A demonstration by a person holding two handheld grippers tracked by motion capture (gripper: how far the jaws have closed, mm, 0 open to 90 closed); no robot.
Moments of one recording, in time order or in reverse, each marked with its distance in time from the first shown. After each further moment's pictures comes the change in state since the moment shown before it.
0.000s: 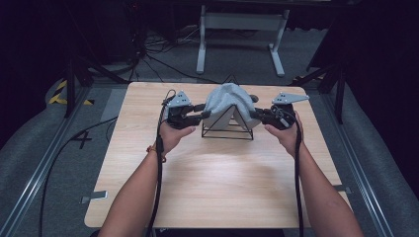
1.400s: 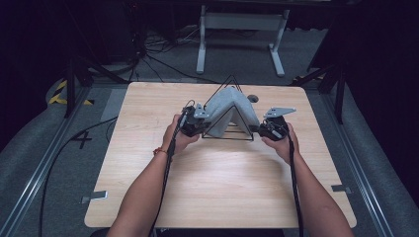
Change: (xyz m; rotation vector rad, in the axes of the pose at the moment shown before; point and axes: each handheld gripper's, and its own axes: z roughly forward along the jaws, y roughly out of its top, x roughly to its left) left arm -0.001 -0.027 0.052 0.356 0.143 0.146; right arm -0.008 -0.053 0.032 0.176 -0.052 -0.001
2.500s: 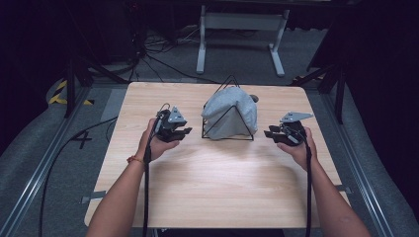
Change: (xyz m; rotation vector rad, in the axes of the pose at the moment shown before) left arm 0.009 -0.042 -0.070 -0.005 0.047 -0.027; right arm -0.013 -0.025 -0.044 0.051 -0.103 0.008
